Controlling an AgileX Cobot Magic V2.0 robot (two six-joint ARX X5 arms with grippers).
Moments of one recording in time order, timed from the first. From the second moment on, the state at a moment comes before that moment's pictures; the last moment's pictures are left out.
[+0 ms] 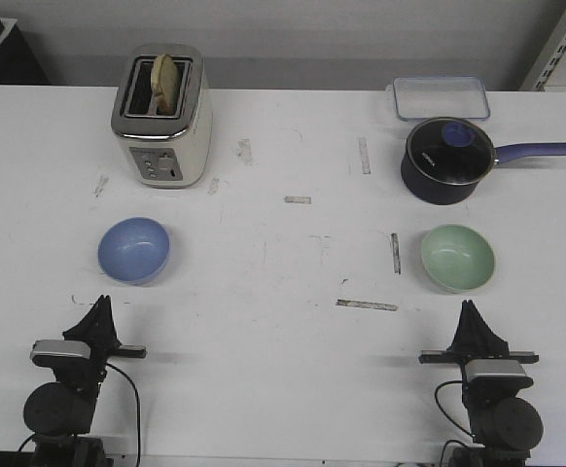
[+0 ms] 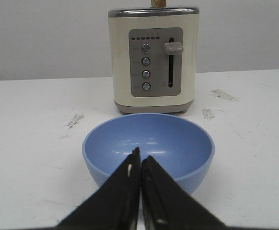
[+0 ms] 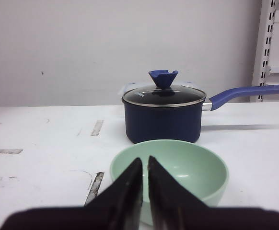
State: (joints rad) left arm -0.06 0.01 0.03 0.12 -0.05 0.04; right arm 0.01 0.00 0.01 0.07 -0.02 0.05
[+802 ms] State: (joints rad) left arm -0.06 0.01 0.03 0.12 -0.05 0.04; right arm 0.01 0.15 0.14 -0.06 -0.03 0.00
